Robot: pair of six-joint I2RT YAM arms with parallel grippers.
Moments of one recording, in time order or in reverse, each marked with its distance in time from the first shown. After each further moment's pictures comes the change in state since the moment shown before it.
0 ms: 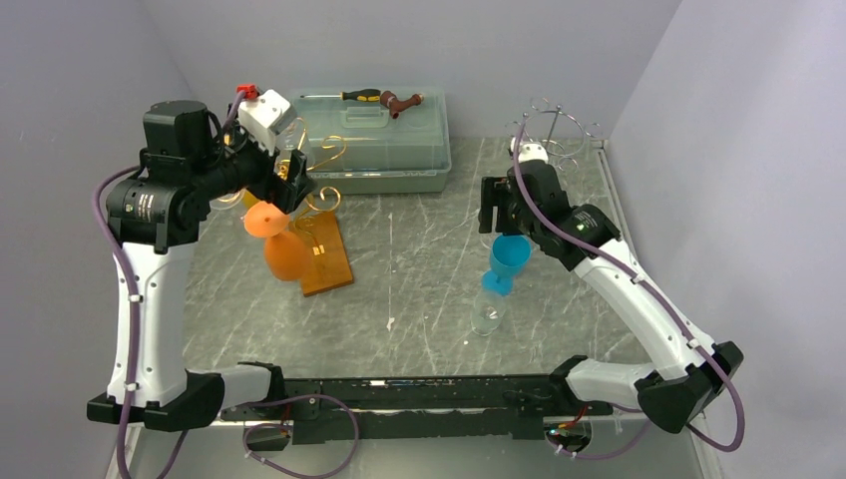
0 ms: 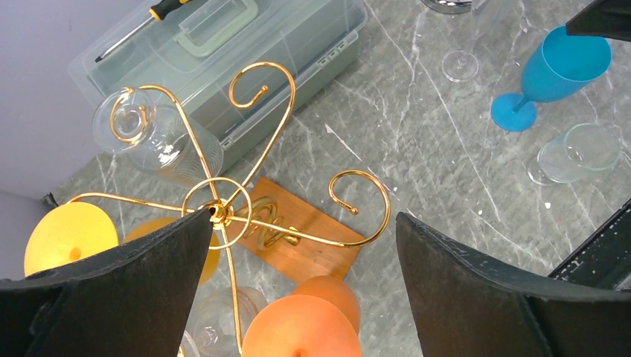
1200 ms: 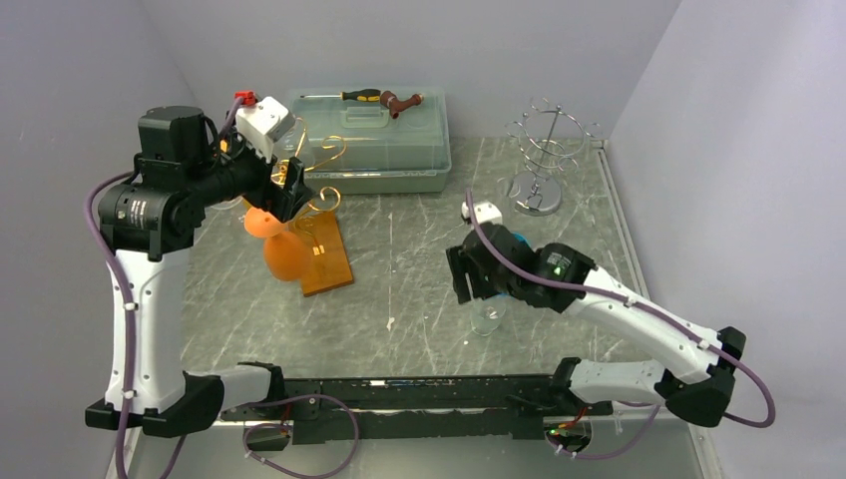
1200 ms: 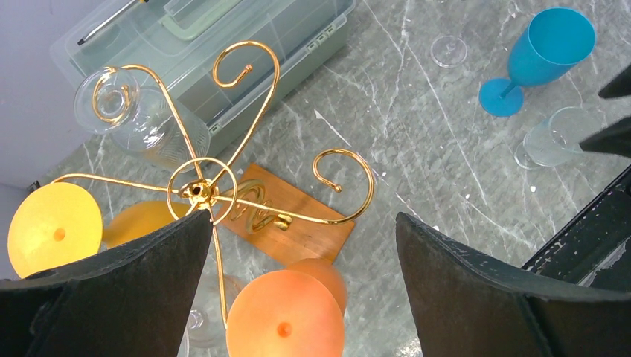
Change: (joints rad) left arm 0.000 -0.006 0.026 -0.078 0.011 0.004; right arm 0.370 -0.037 -0.076 -0.170 0.025 0.101
